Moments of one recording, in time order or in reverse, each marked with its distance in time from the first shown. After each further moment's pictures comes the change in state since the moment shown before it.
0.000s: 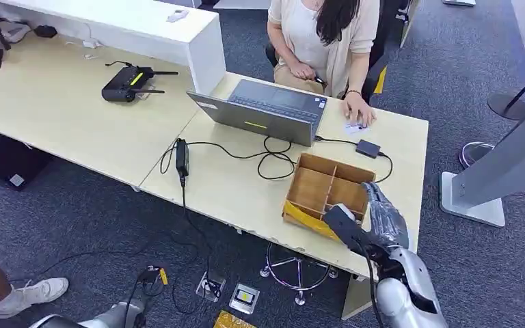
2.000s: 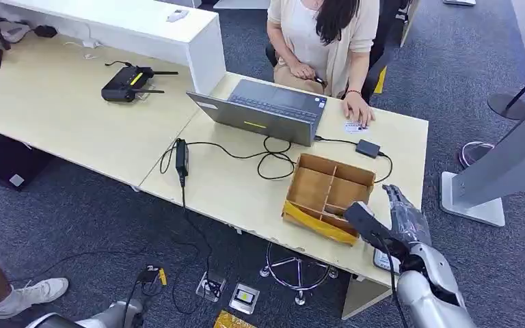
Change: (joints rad) left arm 0.004 0.015 -0.042 0.000 0.008 -0.008 -0.002; right arm -0.096 -0.032 0.000 0.172 -0.010 0.015 -0.021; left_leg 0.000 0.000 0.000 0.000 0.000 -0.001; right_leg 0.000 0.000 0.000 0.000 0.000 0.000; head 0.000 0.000
